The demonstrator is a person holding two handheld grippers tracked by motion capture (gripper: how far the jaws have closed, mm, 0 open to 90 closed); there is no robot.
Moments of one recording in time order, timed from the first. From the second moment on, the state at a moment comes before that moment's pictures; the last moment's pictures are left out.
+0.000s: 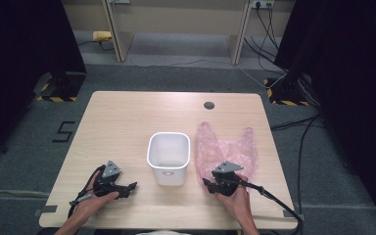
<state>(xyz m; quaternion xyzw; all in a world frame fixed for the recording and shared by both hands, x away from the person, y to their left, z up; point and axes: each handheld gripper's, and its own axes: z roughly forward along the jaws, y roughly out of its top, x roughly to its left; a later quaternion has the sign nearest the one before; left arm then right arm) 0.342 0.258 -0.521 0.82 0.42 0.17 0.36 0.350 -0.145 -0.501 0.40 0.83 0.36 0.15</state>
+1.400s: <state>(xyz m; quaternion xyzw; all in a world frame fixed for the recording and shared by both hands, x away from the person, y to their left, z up) 0.351 0.266 -0.524 0.80 0.44 0.18 0.36 0.422 -0.184 -0.501 0.55 0.75 0.32 0.19</state>
